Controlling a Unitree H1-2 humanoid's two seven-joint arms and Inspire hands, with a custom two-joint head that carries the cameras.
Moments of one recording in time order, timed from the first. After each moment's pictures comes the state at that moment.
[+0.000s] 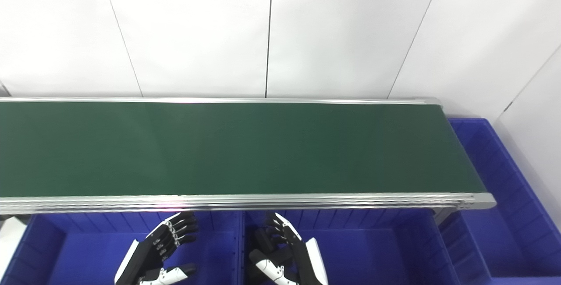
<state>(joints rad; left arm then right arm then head) 0.22 0.02 -0.08 0.26 -0.09 -0.43 -0.25 0.14 -0.09 0.41 0.31 -0.27 -0.41 -0.30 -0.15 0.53</state>
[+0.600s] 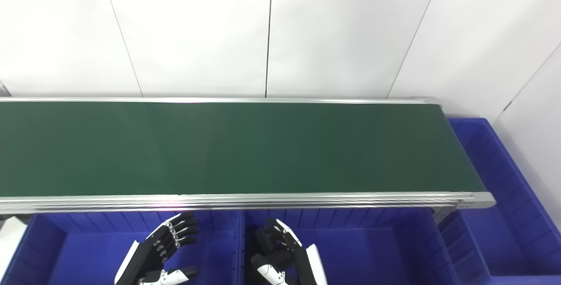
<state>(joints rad) 0.22 0.02 -0.09 0.26 -0.09 -0.43 -0.25 0.15 -0.09 0.41 0.31 -0.27 -0.41 -0.30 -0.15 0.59</state>
